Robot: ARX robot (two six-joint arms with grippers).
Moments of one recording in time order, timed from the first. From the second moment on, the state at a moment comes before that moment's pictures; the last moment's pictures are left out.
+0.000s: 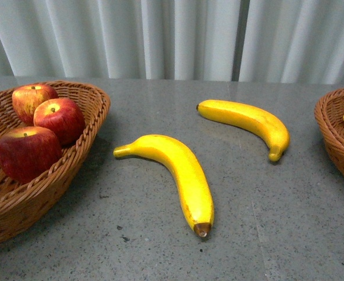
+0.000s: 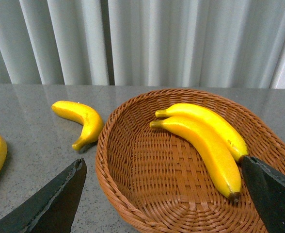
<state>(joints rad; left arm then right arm) -0.09 1.23 0.55 0.49 -0.43 -0.07 0.00 0.00 0.01 0.00 0.00 0.00</state>
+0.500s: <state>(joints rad) -0.08 1.30 0.56 0.46 -0.43 -0.09 0.00 0.00 0.01 0.00 0.00 0.00</state>
